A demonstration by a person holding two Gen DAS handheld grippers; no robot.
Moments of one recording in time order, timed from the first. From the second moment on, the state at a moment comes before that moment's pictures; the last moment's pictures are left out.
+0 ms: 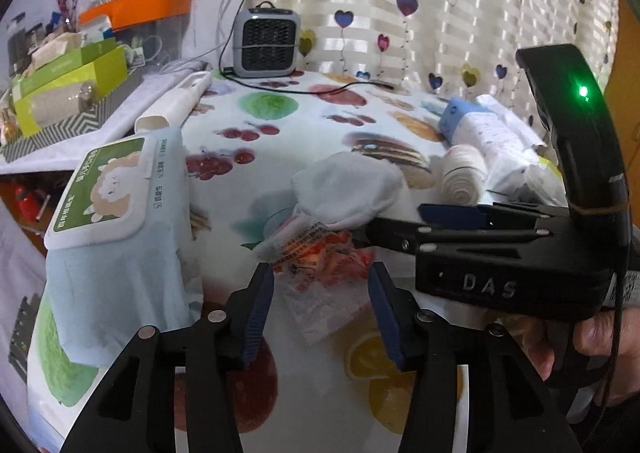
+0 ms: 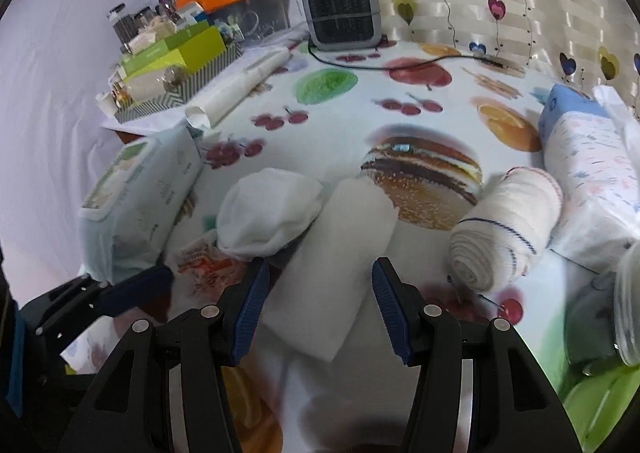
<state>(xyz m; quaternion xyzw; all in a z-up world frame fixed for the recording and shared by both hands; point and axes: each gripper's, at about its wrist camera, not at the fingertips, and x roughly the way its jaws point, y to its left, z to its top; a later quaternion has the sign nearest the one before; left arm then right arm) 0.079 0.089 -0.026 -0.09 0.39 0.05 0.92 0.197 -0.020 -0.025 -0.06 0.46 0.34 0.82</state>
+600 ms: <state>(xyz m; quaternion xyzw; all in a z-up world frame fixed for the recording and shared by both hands) 0.101 0.068 -0.041 -0.02 0.43 0.05 0.90 0.187 -0.046 -0.031 -0.05 0.46 0.34 0.82</state>
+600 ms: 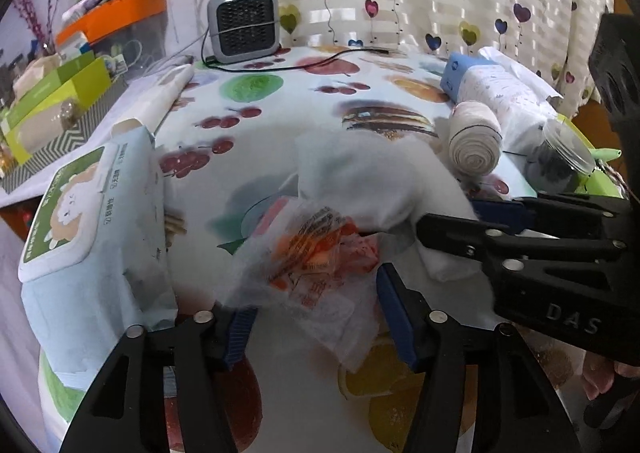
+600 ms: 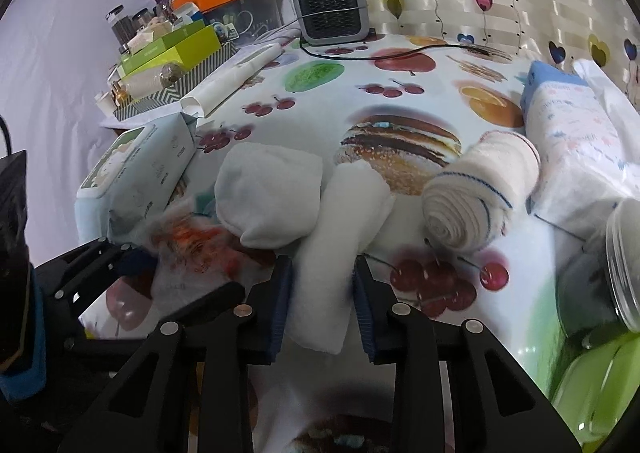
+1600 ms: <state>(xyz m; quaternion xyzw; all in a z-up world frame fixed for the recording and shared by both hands) 0.045 0.036 0.015 -0.08 0.36 -0.02 0.93 0.120 -0.113 0.017 -0.01 0.40 0.34 0.85</state>
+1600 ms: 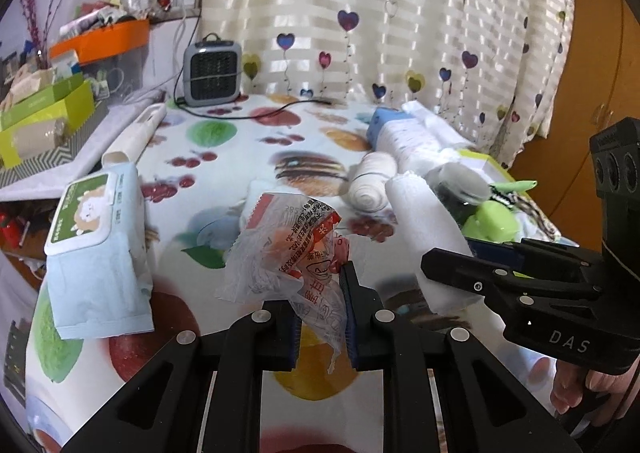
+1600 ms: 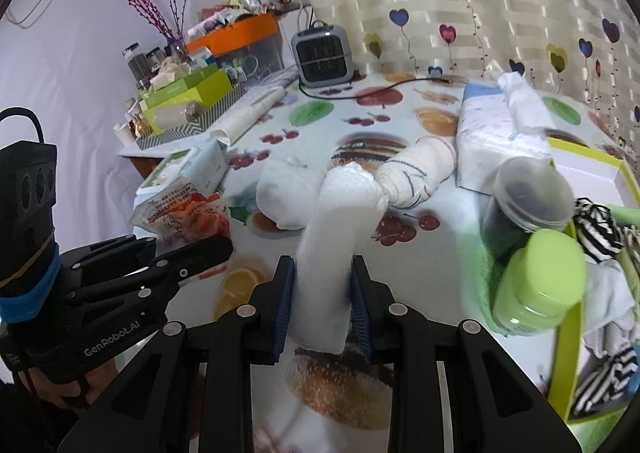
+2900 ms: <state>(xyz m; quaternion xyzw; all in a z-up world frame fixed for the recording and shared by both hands) 0.062 -0.044 0.057 -0.04 0.32 -0.11 0.94 0.101 -0.196 0.063 0.01 0.34 0.26 0.90</state>
